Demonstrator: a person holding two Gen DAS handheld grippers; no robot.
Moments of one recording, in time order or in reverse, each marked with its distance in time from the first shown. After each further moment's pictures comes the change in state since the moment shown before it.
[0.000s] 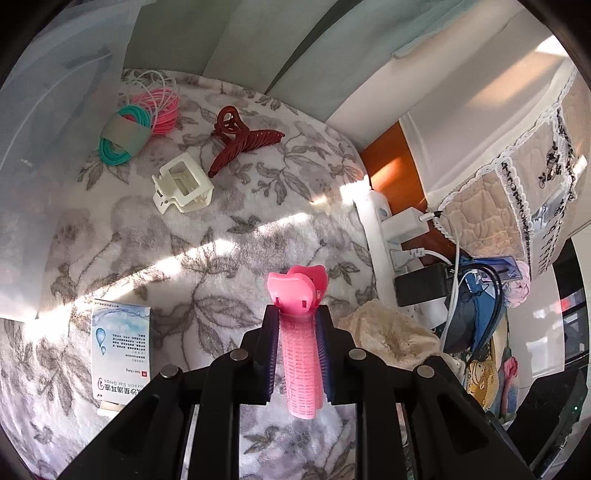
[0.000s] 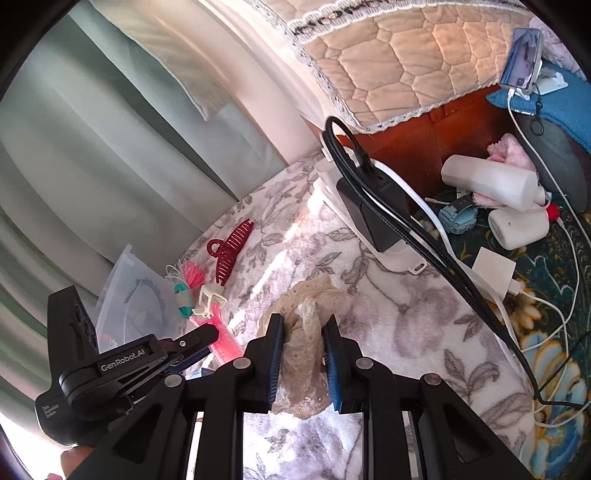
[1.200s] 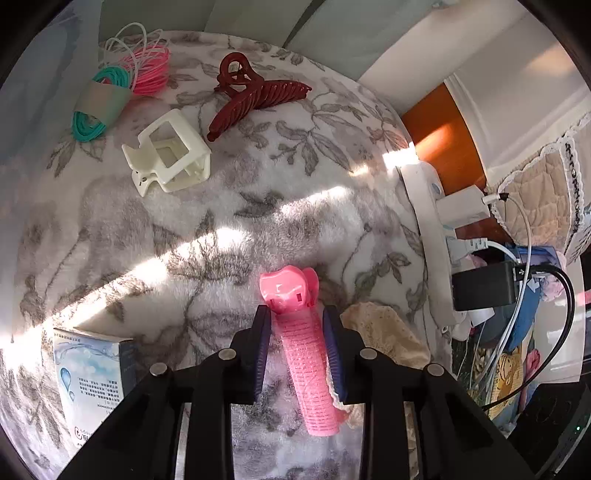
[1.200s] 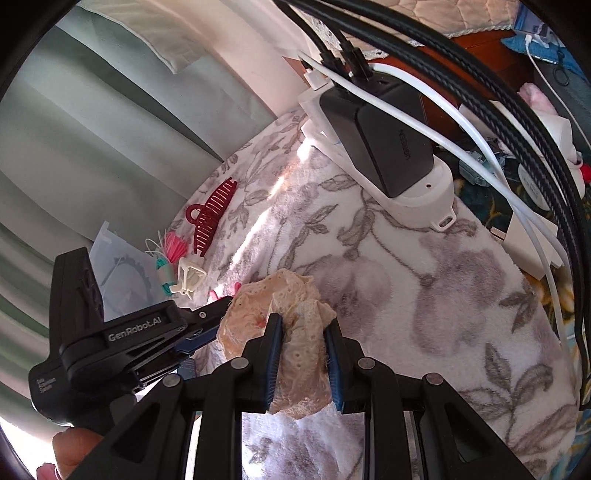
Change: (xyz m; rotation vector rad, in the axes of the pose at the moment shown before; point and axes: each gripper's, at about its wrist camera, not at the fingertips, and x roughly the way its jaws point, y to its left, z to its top) left arm 0.078 0.014 0.016 -0.016 0.126 0.124; right arm 0.061 -0.020 -0.007 0.042 0.147 0.023
